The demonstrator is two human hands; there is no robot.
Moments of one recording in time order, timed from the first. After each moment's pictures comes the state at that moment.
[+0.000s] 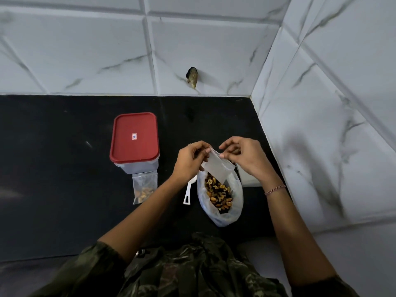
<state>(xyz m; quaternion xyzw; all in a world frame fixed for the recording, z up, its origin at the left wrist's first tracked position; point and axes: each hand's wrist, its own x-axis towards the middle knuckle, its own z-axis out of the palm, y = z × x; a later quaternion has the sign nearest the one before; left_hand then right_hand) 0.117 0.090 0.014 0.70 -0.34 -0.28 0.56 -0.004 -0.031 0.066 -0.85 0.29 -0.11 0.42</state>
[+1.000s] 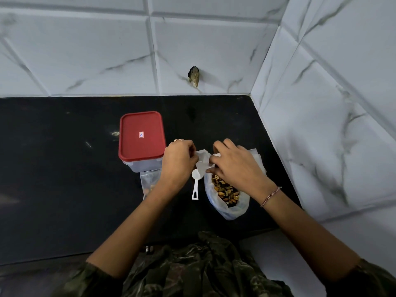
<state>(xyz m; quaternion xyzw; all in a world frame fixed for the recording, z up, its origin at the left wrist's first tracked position) 0.129 0.137 0.051 0.86 -0.38 -0.07 0.33 0.005 0.032 0.071 -0.99 0.09 -0.01 -0.09</state>
